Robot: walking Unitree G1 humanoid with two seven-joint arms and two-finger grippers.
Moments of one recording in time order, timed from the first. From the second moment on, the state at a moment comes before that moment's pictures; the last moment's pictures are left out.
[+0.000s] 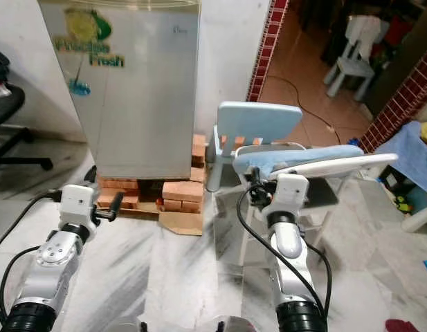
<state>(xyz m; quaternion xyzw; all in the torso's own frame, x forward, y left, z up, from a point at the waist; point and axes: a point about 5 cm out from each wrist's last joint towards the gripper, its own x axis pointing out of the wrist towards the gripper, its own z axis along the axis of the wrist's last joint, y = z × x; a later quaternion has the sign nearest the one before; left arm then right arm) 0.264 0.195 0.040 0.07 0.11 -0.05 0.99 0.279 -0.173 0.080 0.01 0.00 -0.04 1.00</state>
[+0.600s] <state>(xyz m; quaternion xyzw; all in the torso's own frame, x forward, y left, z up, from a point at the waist) 0.269 0.167 0.040 0.03 0.10 -0.11 0.99 0.273 -0.193 0.068 -0.01 0.02 -0.06 1.00</state>
